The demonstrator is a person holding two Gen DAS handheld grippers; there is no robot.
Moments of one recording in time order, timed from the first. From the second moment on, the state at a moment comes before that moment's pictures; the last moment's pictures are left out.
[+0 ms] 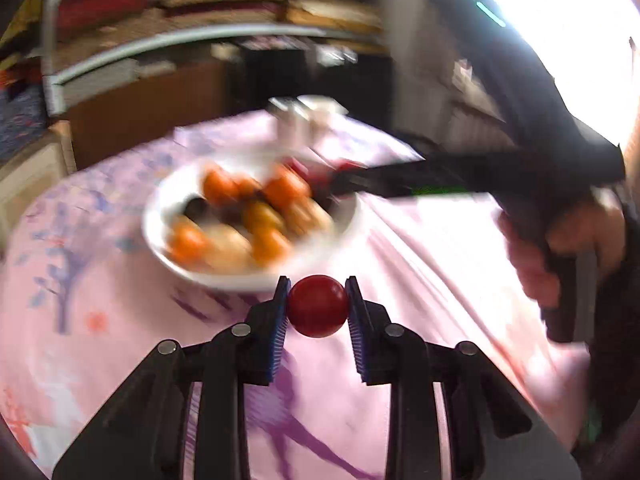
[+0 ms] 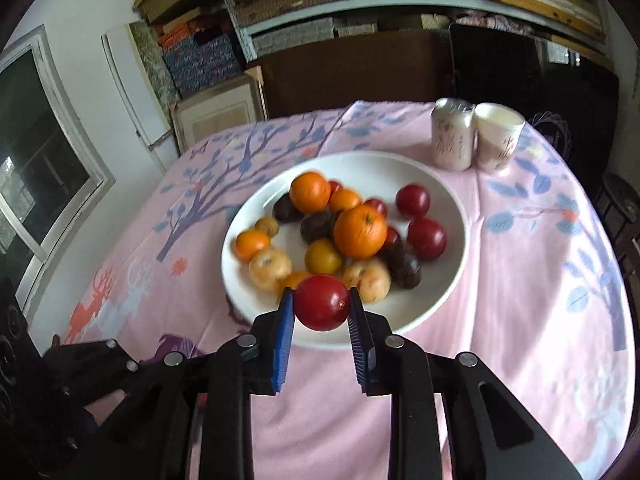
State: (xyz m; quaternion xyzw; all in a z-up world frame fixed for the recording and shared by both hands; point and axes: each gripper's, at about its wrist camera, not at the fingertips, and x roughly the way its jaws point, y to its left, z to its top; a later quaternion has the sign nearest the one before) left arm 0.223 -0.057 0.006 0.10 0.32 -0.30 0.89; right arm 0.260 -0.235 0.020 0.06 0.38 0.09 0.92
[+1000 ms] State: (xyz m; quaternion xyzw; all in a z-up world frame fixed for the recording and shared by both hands) left arm 0.279 -0.055 0.020 0.07 0.26 -0.14 0.95; right arm 0.256 -0.269 -0.002 0.09 0.34 -0.02 0.93
